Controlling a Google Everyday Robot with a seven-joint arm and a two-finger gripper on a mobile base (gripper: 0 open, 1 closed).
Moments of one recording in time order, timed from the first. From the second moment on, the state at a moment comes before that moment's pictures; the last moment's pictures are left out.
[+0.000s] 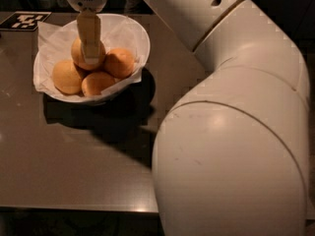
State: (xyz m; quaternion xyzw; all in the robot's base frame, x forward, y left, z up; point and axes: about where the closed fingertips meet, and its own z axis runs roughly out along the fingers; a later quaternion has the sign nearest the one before) arm 0.619 0.160 0.974 -0.78 0.61 -0.01 0.14
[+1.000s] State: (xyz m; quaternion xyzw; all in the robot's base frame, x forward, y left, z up) arm 0.624 0.153 0.925 -0.77 0.62 0.03 0.11
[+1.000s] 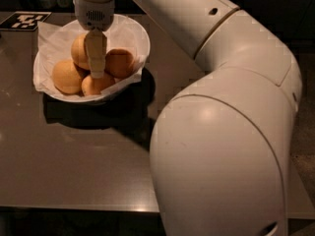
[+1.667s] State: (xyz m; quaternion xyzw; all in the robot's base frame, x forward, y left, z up) arm 0.635 0.153 0.929 -0.78 0.61 0.02 0.11
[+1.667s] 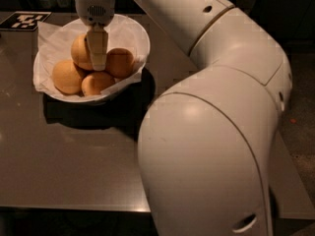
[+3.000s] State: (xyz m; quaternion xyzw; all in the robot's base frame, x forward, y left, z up) arm 0.627 0.160 0.953 -0.78 0.60 0.00 0.19
